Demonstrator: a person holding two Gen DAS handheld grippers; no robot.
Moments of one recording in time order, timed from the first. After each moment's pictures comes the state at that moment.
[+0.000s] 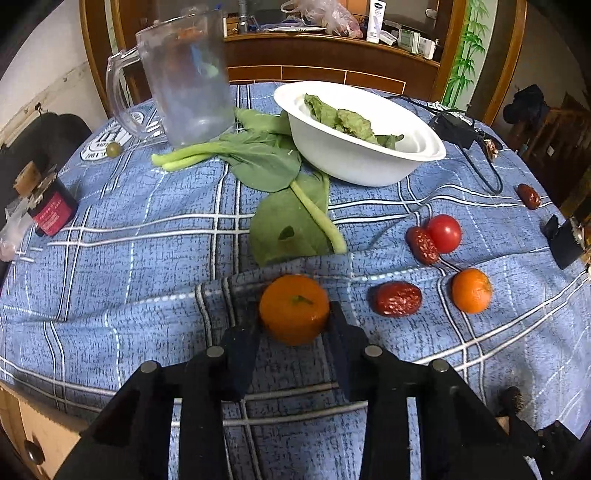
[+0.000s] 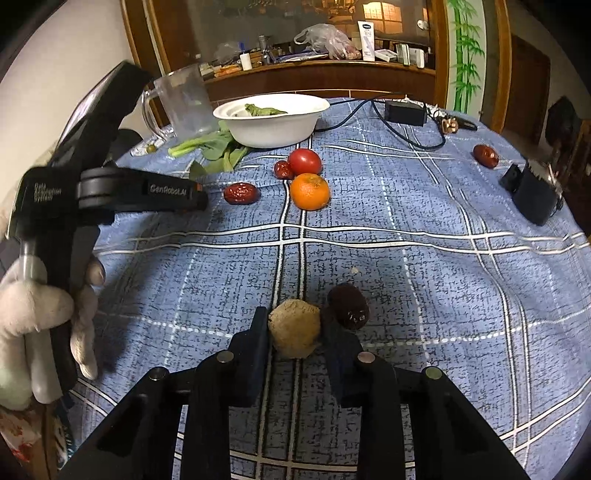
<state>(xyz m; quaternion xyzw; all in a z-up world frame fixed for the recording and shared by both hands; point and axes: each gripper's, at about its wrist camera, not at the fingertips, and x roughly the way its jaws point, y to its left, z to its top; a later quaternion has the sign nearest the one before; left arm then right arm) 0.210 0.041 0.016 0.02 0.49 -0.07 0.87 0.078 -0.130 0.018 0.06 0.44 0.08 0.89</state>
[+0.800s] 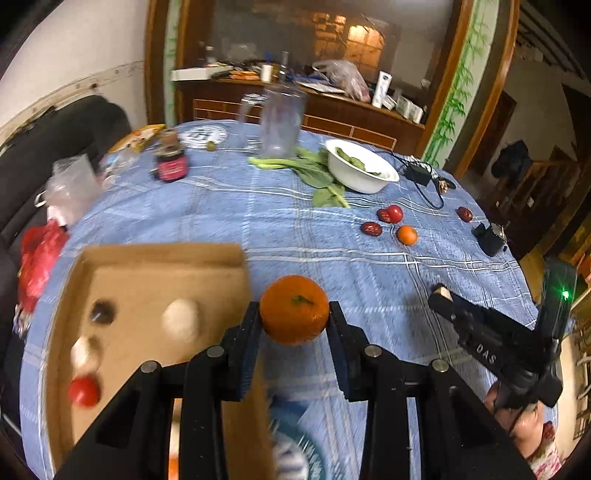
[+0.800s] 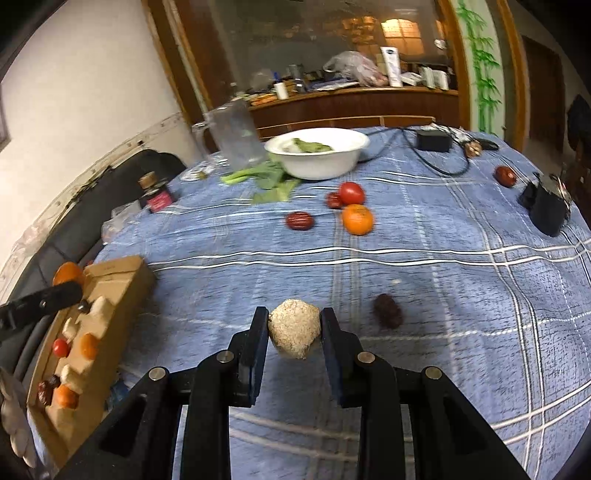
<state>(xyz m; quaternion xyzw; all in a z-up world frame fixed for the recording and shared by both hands) 0.006 0.149 0.104 -0.06 0.41 -0.06 0.91 0.042 -0.113 0.051 0.08 0.39 0.16 0.91</state>
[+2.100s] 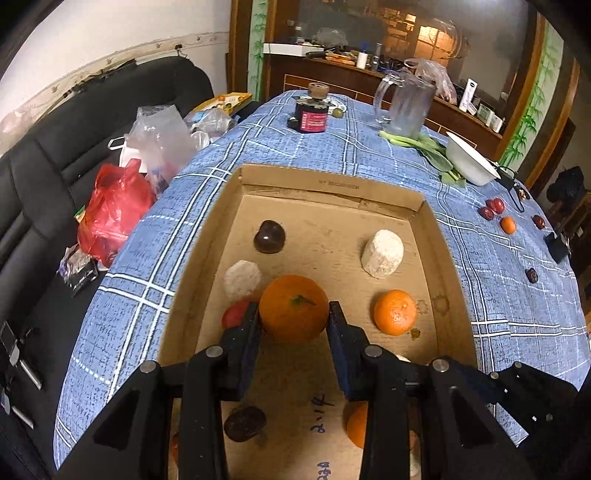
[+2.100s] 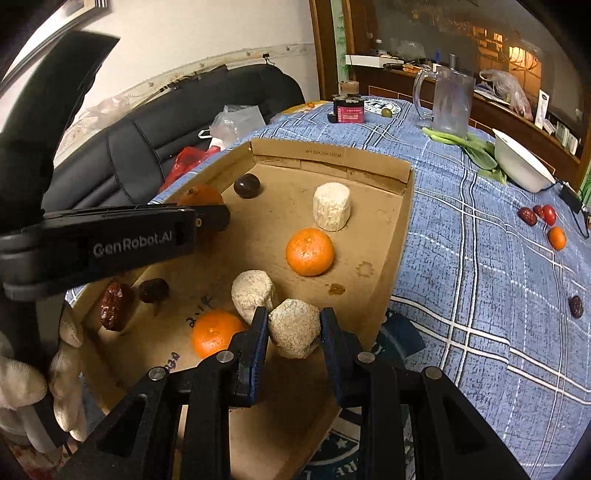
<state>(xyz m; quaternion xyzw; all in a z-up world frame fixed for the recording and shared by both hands) -0.034 0.277 0.055 -0.08 0.44 0.05 0.89 -0.045 0.114 0.040 -0.07 0.42 0.30 0.85</state>
